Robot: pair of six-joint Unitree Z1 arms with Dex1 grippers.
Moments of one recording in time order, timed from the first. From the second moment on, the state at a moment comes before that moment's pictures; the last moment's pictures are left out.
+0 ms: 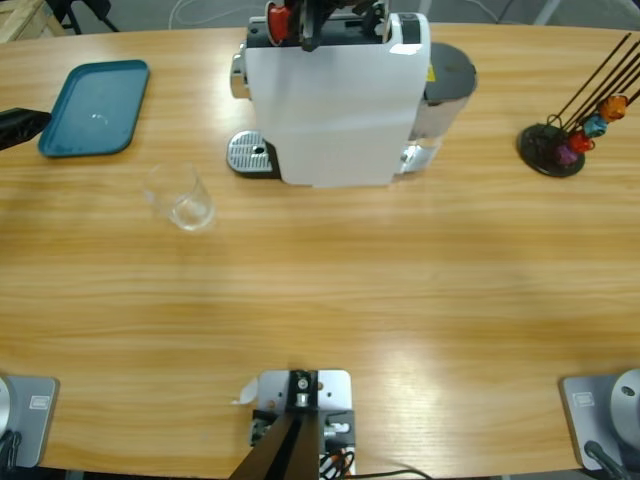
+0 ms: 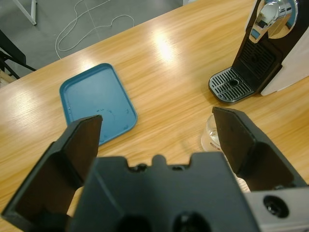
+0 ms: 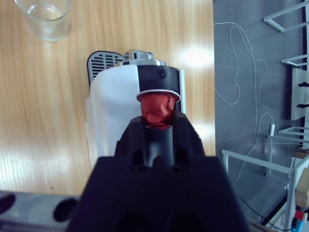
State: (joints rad) arm 0 -0.65 1.02 -0.61 0.10 0.22 0.03; arm 1 0.86 1.86 -1.74 0.62 -0.06 -0.82
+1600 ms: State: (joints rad) arm 0 -0.65 1.02 -0.61 0.09 0.22 0.03; arm 1 0.86 1.92 -1.77 0.63 -0.06 -0.81
